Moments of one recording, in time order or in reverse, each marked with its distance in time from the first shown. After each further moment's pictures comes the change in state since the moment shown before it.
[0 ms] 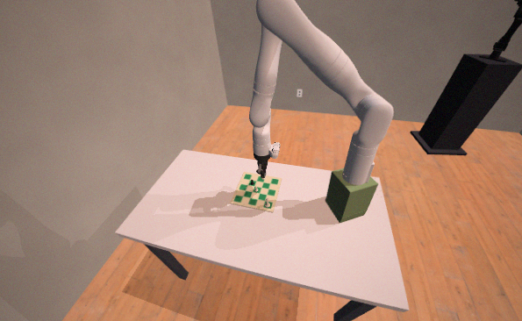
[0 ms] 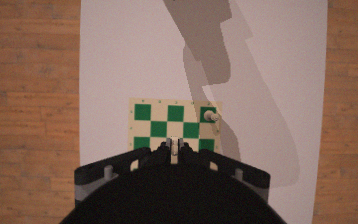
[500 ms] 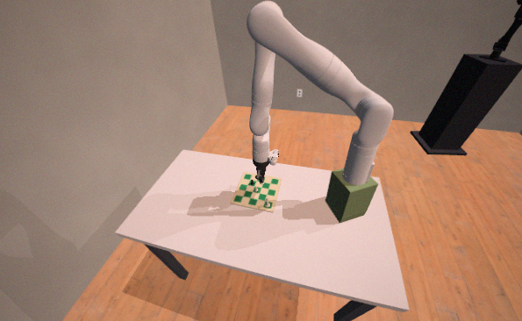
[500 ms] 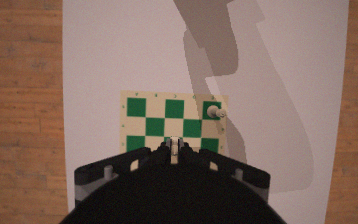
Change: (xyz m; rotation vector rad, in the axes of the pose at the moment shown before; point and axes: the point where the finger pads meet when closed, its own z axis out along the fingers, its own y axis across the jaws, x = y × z) arm -0.009 0.003 0.036 -0.005 -0.024 -0.002
